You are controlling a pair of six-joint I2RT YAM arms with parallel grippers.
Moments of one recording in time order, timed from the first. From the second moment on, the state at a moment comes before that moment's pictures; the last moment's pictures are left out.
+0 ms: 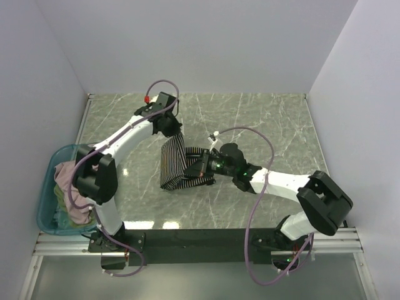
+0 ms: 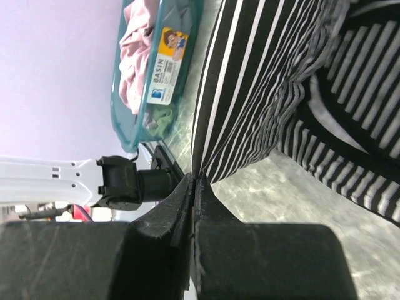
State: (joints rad) left arm -0.45 1.76 1.49 -0.63 -0.14 -1.00; right arm 0.80 1.46 0.69 0.43 -0.37 0.96
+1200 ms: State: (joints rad) left arm -0.64 2.09 1.71 -0.38 -0.03 -0.94; right arm 0.69 0.99 0.31 0.26 -0.10 1.00
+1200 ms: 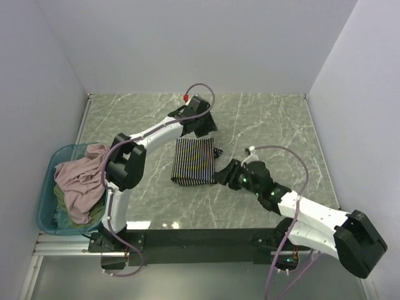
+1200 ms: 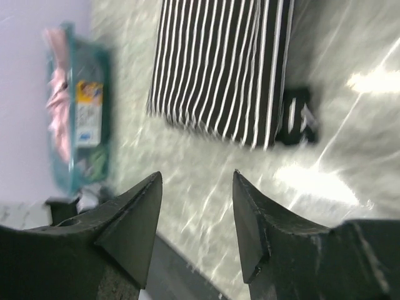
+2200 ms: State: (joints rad) left arm -0.42 1.73 1.13 -0.38 -0.04 -0.86; right arm 0.60 1.71 1.00 -0.17 0.08 0.61
